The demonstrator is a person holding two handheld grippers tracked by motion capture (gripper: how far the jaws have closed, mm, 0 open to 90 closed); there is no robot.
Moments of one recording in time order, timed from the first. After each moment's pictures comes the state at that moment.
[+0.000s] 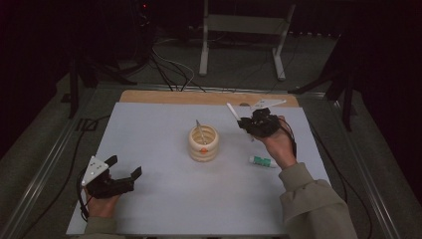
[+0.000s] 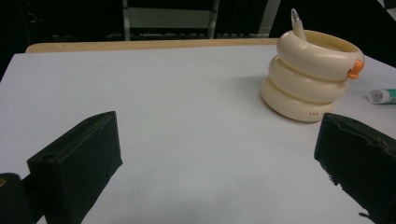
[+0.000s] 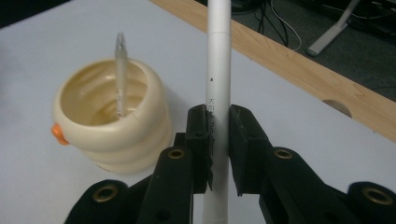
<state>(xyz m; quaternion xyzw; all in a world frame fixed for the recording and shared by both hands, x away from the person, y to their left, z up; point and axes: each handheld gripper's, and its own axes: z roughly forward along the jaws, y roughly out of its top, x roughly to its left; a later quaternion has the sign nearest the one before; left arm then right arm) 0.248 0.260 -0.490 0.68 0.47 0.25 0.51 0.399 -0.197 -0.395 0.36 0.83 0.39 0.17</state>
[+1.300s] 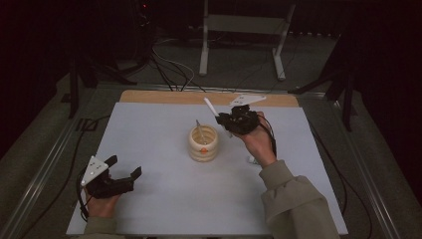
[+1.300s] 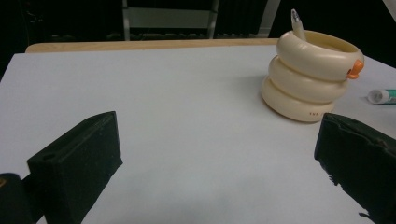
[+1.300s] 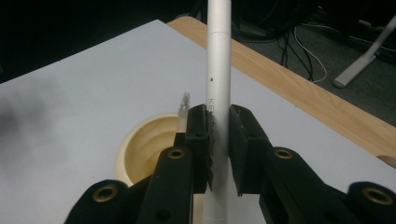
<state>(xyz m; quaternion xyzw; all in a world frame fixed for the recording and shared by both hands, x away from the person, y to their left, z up) 0.248 0.260 -0.490 0.68 0.47 0.25 0.51 0.396 -0.138 -0.383 0.33 0.82 0.44 0.16</state>
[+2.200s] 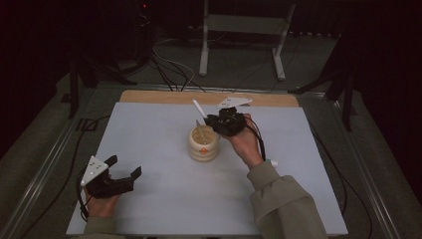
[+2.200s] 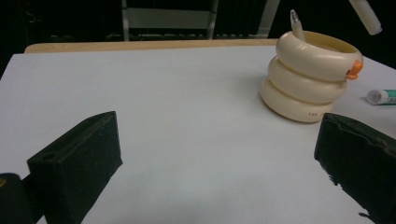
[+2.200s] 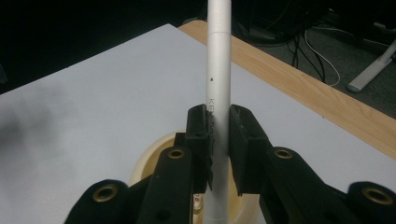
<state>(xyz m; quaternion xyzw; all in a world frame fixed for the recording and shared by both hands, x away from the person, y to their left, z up) 0.248 0.261 -0.490 0.68 0.47 0.25 0.51 0.401 -0.108 -0.398 0.32 0.82 0.45 0.15</state>
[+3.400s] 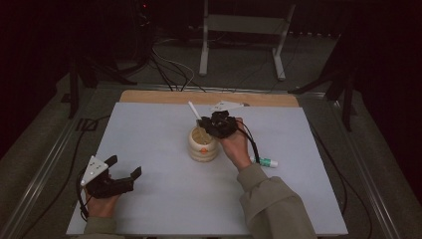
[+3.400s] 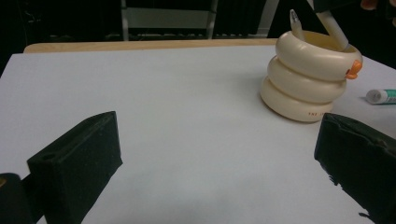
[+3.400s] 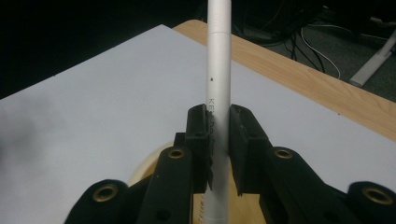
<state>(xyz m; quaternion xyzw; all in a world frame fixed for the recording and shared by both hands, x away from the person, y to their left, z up) 0.248 0.261 -0.490 0.68 0.47 0.25 0.51 0.410 -0.090 -0.426 0.35 0.80 0.46 0.15</state>
